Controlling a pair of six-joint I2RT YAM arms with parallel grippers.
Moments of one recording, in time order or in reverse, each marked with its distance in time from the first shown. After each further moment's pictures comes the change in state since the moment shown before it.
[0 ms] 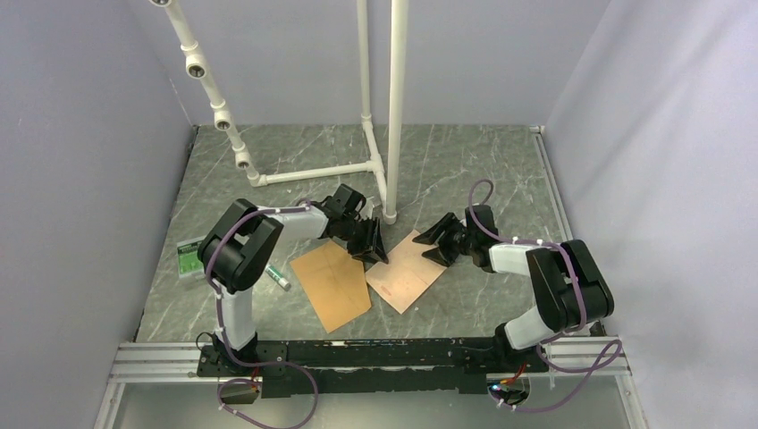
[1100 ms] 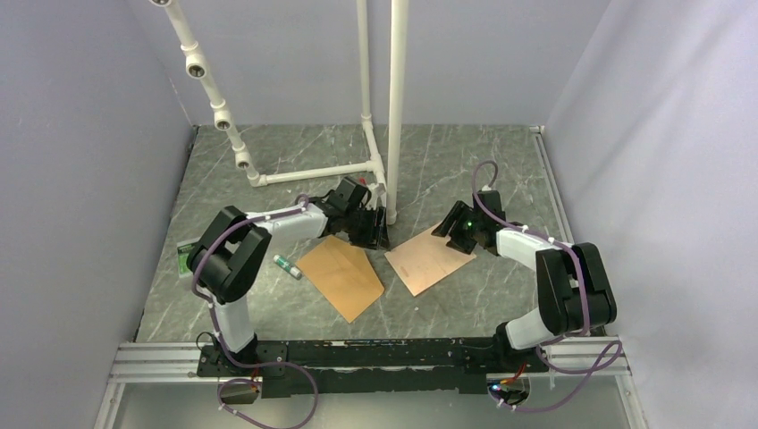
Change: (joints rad) left arm -0.037 -0.092 0.045 -0.024 -0.209 0.095; right arm -0.069 -0.026 0.158 -0.293 0.212 -0.339
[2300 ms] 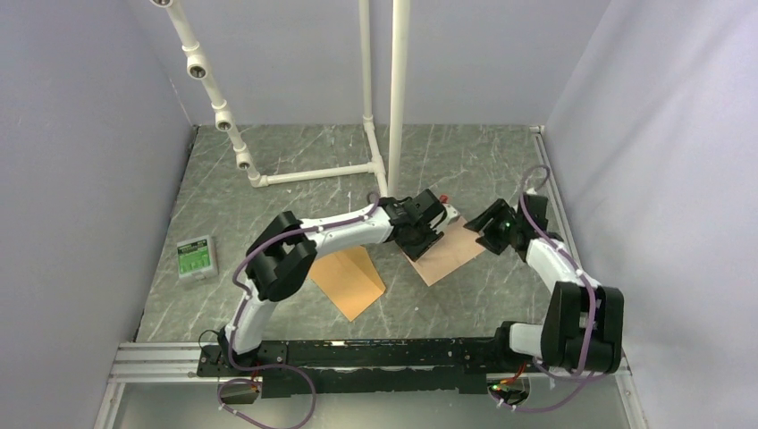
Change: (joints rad) left arm -0.337 0.300 0.578 -0.421 -0.379 0.469; right arm -0.330 -0.248 -0.063 -0.145 -0.128 -0.032
